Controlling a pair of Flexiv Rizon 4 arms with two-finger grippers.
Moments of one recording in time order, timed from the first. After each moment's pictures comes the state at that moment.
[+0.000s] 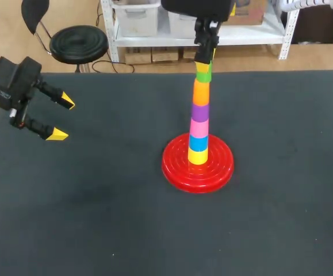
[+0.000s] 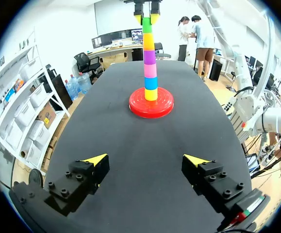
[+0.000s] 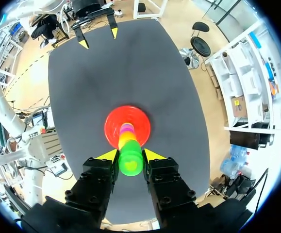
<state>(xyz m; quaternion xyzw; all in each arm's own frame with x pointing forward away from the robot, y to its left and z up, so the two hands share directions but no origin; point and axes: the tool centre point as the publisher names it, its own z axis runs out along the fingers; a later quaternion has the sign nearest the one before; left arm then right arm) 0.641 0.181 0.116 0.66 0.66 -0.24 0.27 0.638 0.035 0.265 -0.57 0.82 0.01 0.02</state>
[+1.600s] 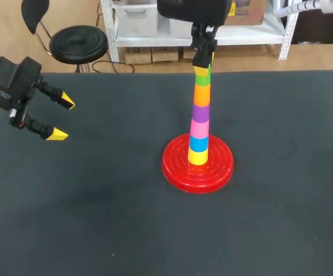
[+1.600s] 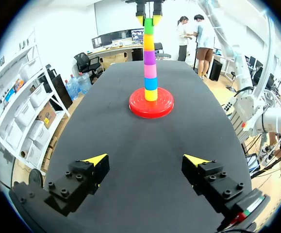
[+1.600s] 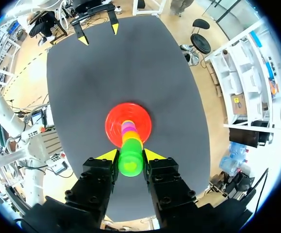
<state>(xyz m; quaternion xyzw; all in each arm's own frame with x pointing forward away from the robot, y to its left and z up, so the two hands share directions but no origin) 0.641 0.181 0.116 0.66 0.66 -0.24 0.27 0.632 0.036 0.260 -0.57 0.82 0.00 0.01</state>
